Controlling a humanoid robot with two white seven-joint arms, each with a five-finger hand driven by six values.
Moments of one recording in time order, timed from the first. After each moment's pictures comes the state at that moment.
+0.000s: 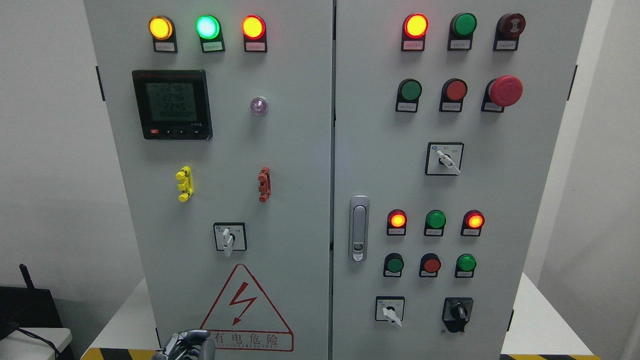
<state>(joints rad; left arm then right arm) -0.06 0.02 -0.13 -1.80 -0.10 -0.03 0.34 0.06 0.12 0.06 -0.14 0.00 0.06 0.14</state>
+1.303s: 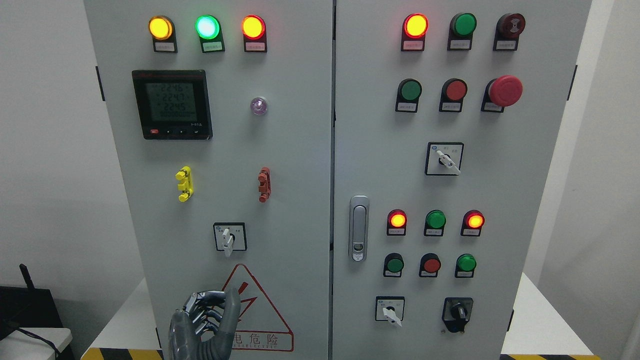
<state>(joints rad) -0.24 -0.08 -0.18 -1.81 -0.15 0.21 0.50 0.06 0.12 0.06 -0.14 0.00 0.06 0.14</state>
